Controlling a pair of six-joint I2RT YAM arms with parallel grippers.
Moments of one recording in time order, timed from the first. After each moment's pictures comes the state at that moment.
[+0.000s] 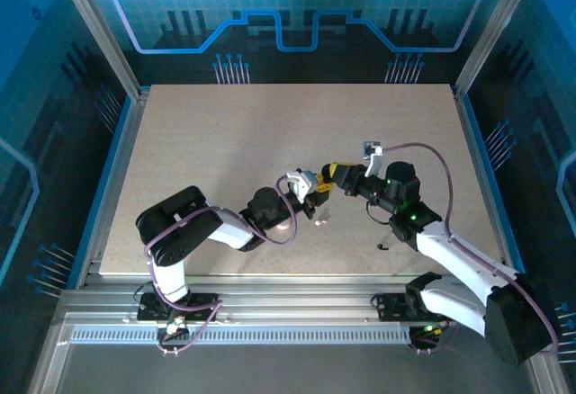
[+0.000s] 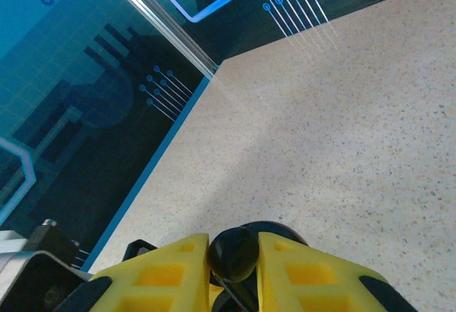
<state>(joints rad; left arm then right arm) -0.84 1.83 0.62 1.28 0.09 -0.07 0.43 1.03 0.51 0.32 -0.34 0.64</state>
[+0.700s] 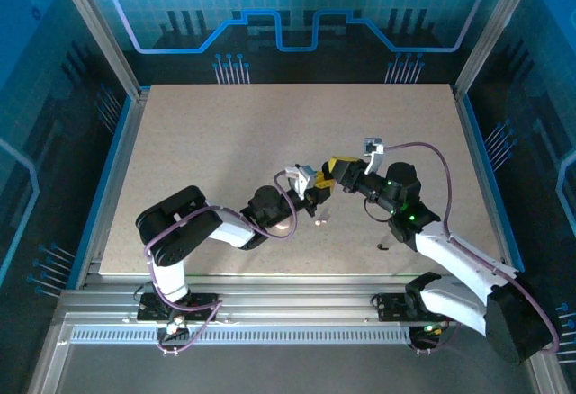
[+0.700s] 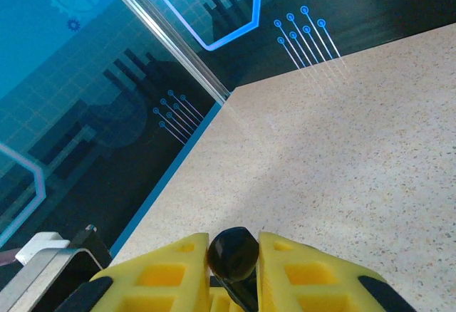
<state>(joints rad) -0.84 1.83 0.65 1.27 0.09 -0.17 0.45 1.03 0.51 0.41 -0.29 0.63</state>
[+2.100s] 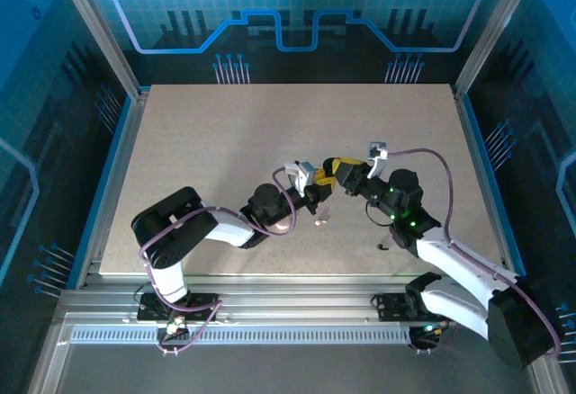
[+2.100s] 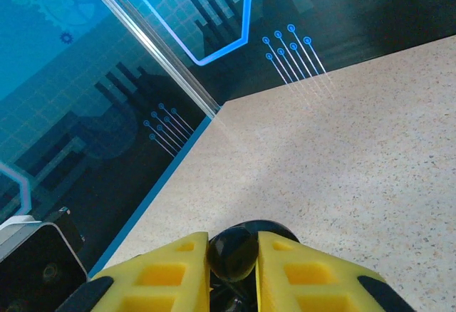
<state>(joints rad) -0.84 1.80 0.66 1.25 0.09 -0.21 0.46 0.99 0.45 0.46 -0.24 0.62</state>
